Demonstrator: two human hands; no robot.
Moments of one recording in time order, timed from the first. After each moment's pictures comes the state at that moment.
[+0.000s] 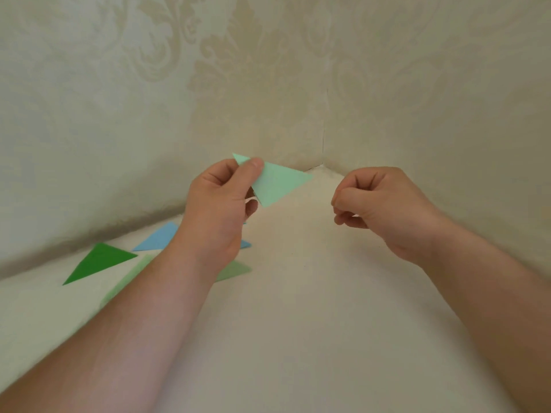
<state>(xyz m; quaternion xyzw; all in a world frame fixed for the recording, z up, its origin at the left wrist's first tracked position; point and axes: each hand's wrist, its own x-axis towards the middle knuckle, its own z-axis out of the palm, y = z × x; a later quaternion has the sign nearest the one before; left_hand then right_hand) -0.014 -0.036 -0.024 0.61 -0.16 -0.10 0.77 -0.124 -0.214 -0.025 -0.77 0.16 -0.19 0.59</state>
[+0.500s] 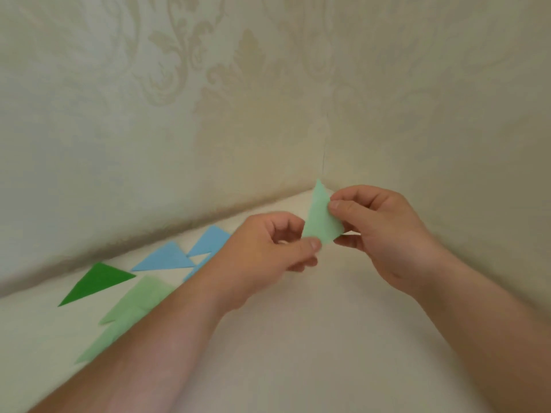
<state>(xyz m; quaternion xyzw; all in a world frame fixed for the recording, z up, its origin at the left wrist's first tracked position) -0.034 -0.041 -0.038 0.69 -0.30 -0.24 0.61 -0.121 -0.204 -0.025 -0.69 0.13 -0.23 0.67</state>
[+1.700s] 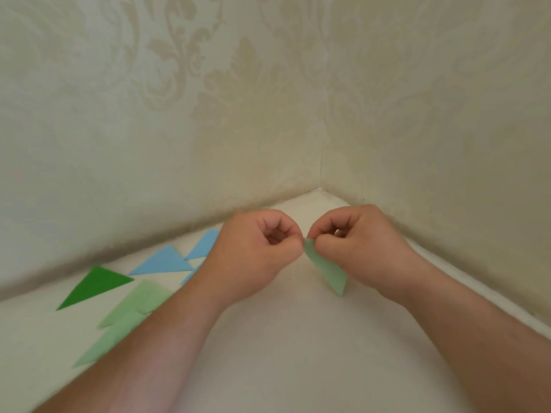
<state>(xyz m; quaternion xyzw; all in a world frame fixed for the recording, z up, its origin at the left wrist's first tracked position) -0.033 -0.035 -0.032 0.77 -0.35 -0.08 0.53 -0.126 -0.193 -0.027 -0.83 0.11 -0.19 0.52</state>
